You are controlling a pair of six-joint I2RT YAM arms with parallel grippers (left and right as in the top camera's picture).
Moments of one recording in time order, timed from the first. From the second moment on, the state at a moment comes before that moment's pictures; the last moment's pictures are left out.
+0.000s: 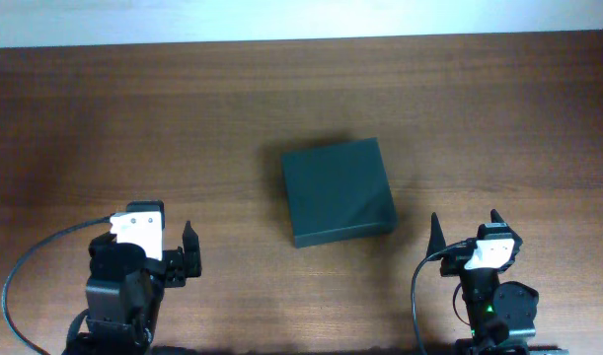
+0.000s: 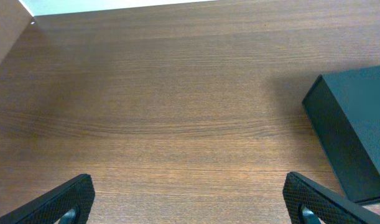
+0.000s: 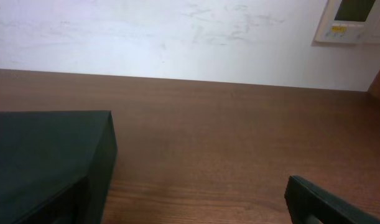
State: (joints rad) left arm -0.14 0.55 0.82 -0.87 -0.22 -0.03; right arm 0.03 0.01 0.05 -0.16 0.02 -0.05
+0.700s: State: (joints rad) left arm -0.13 0.08 0.46 -0.60 -0.11 -0.03; right arm 0.03 0.01 0.05 -0.16 0.02 -0.05
